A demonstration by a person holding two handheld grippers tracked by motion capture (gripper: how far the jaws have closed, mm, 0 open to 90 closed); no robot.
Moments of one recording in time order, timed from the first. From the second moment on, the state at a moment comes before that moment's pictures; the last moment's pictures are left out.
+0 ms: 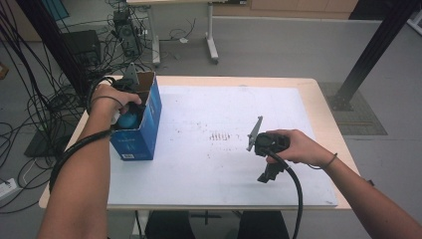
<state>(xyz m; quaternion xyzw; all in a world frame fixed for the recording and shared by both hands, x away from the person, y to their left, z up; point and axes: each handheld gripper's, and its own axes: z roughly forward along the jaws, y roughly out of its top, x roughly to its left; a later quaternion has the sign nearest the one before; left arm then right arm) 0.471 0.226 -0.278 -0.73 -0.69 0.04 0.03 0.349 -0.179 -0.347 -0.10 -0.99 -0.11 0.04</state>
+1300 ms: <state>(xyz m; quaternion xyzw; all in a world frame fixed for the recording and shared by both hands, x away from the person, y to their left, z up) 0.468 0.227 -0.279 -0.72 -0.69 0.04 0.02 0.347 -0.176 -0.347 -0.09 -0.99 -0.11 0.04</state>
